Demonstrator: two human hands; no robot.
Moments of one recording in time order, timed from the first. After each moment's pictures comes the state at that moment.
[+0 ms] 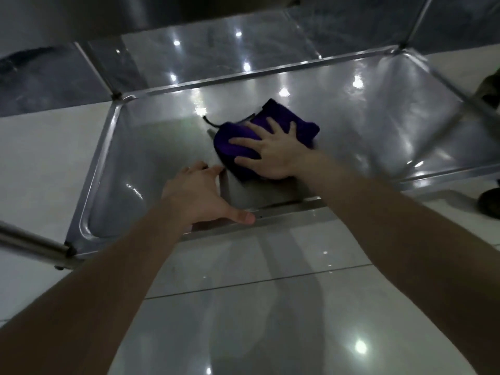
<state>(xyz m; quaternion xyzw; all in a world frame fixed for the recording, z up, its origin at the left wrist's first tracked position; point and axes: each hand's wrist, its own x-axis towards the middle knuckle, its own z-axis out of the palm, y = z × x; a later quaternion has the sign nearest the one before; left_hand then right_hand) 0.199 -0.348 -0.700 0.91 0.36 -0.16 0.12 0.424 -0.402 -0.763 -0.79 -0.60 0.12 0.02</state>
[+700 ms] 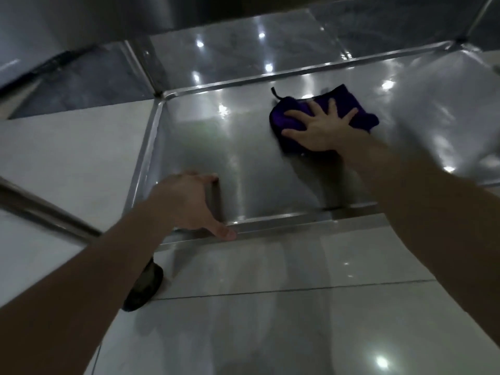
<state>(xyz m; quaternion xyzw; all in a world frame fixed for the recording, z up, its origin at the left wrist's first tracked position) 0.128 -0.299 -0.671 0.89 0.37 -0.22 0.12 0.476 -0.347 -0.769 -0.88 -0.46 0.15 0.02</state>
